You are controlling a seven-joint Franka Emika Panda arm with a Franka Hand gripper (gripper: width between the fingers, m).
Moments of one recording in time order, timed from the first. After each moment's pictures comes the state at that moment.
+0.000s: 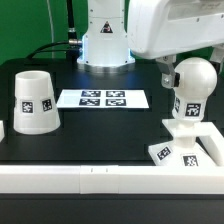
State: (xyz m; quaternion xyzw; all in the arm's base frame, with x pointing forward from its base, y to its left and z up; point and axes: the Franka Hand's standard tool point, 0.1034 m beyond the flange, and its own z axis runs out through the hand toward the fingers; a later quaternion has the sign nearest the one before) arm 0.624 0.081 0.134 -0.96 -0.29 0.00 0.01
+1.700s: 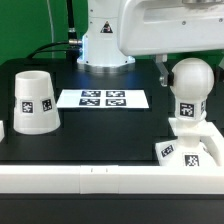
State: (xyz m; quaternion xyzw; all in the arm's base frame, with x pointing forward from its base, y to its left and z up) arm 0.625 0.083 0.131 -1.00 0.02 0.00 0.03
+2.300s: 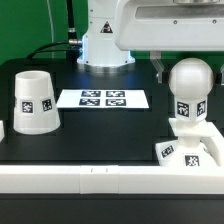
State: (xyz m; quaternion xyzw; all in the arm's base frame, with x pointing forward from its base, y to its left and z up) arm 0.626 0.079 0.131 -0.98 0.19 0.01 0.03
